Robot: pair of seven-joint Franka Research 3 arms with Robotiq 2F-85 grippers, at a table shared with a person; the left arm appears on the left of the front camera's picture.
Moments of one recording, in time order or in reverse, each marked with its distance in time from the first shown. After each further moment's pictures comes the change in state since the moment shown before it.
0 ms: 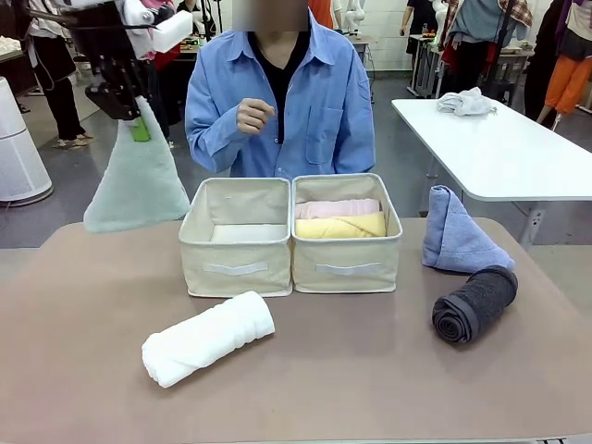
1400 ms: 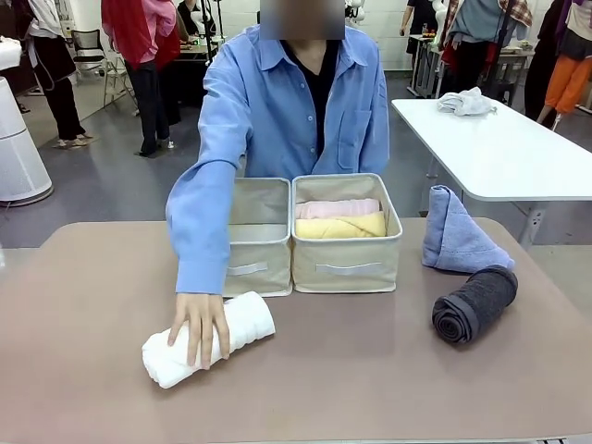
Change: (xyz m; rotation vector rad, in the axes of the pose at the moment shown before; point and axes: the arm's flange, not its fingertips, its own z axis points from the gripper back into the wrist) left arm -0.140 -0.136 0.034 -0.217 0.193 0.165; right arm 0.000 0.000 0.000 0.000 0.000 -0.001
